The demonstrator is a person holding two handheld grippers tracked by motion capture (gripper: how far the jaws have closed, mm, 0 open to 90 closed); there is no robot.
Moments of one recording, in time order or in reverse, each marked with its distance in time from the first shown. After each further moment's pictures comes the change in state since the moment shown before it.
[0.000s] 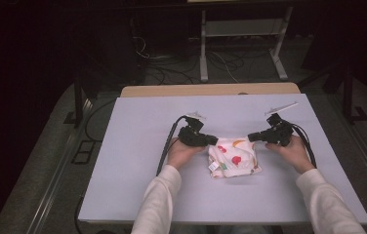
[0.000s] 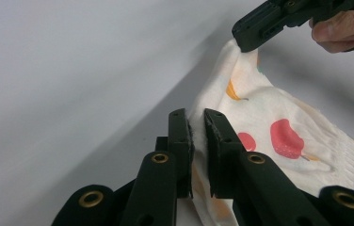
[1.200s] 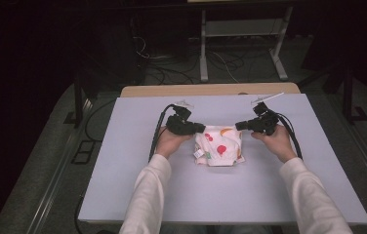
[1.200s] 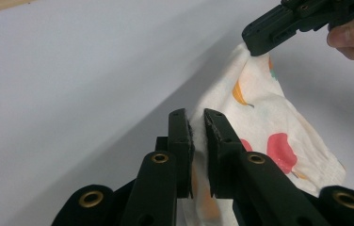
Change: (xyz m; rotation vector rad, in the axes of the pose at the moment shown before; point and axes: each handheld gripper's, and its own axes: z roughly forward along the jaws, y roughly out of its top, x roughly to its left) left arm 0.027 0.017 -0.032 -0.018 0.095 0.032; right arm 0.014 0.042 0.020 -0.050 -0.034 0.002
